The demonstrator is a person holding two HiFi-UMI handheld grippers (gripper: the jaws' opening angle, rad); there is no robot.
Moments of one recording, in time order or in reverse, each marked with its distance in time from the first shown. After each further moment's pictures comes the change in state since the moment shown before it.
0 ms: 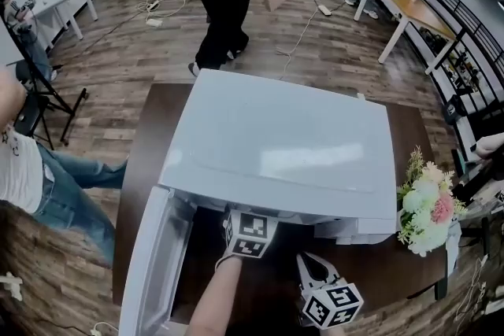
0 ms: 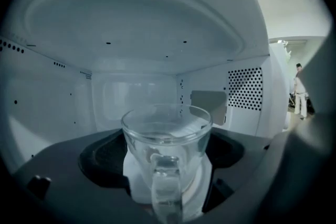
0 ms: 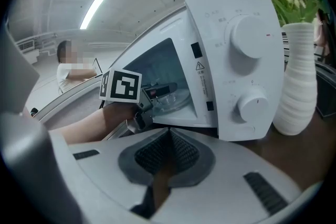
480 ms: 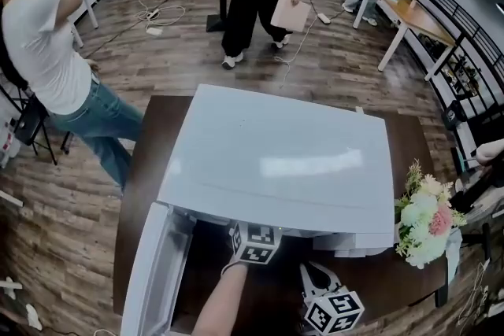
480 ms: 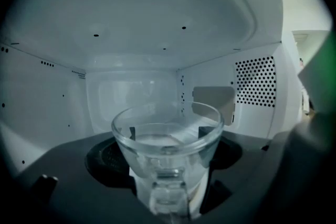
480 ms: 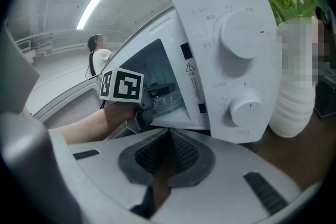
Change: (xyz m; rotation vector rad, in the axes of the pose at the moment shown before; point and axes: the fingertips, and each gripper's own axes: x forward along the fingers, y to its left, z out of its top) left arm 0.021 -0.004 0.002 0.030 0.015 0.017; right arm 0.002 -0.016 0.004 0.021 -0.001 -0.029
